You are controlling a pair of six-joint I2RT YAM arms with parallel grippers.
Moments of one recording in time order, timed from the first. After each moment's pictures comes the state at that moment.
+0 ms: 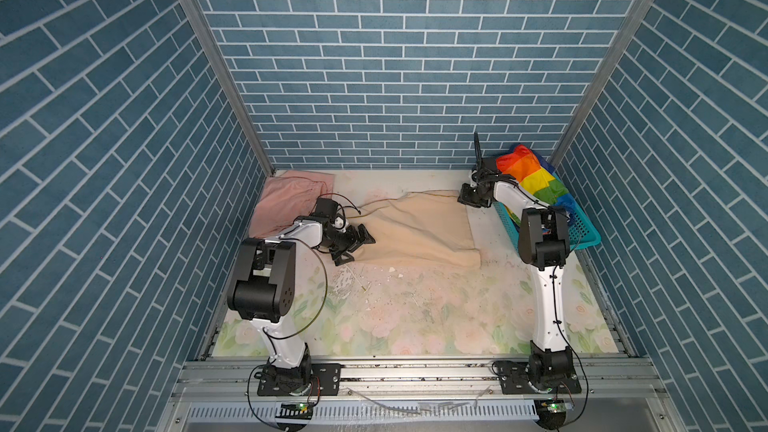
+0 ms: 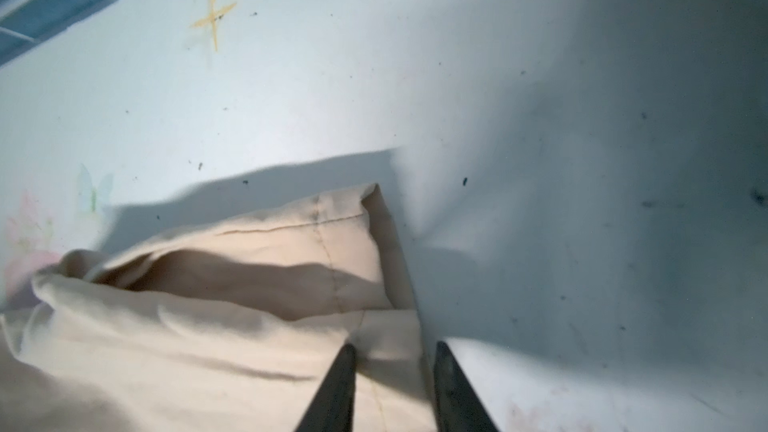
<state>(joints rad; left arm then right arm) -0.13 1.79 1.06 -0.50 0.60 -0.62 0.22 2.40 1.99 -0.62 -0.23 0.34</state>
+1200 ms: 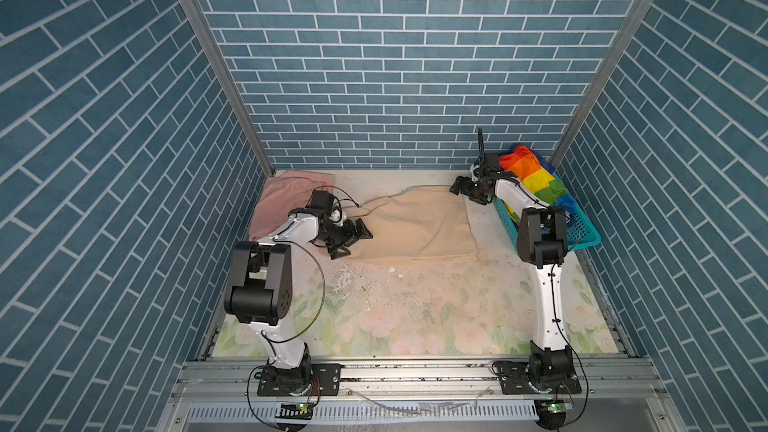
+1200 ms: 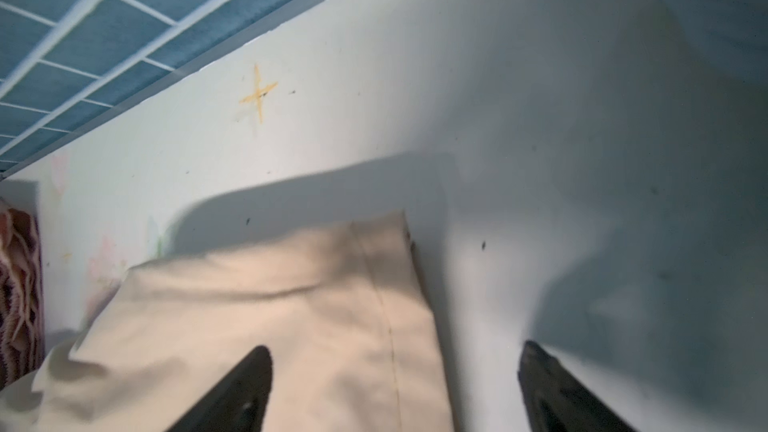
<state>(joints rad) -0.11 1.73 1.21 -0.66 0.59 -0.52 0.20 2.36 1.98 -0.58 -0.30 0.39</state>
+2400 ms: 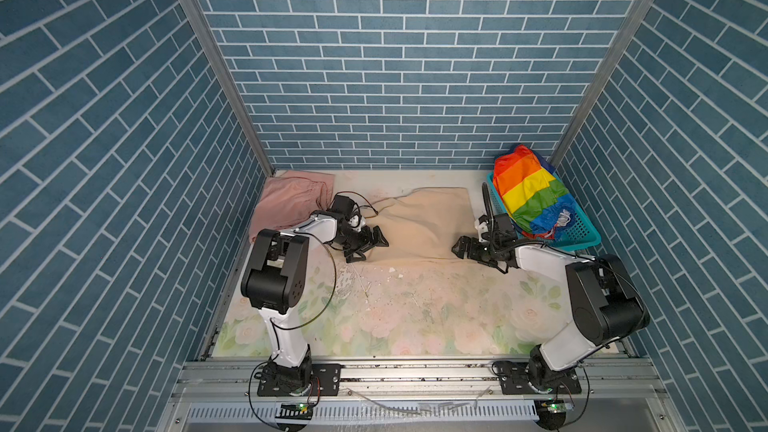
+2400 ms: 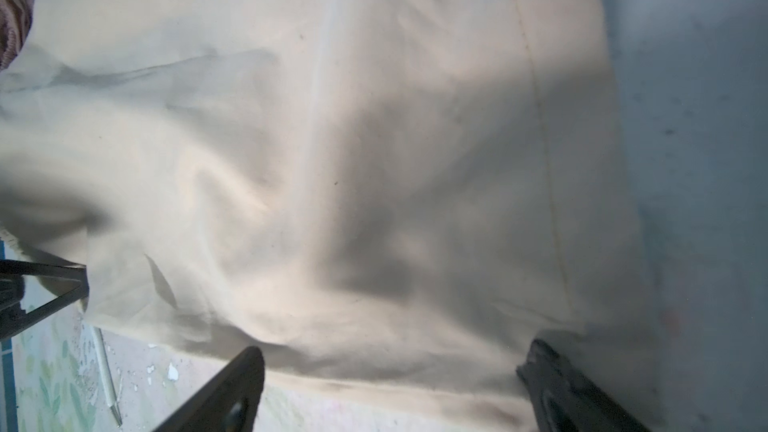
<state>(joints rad) -0.25 1.85 1.14 -0.55 0.61 -0.53 0.31 1.60 0.80 -0.20 -0.29 0.47</state>
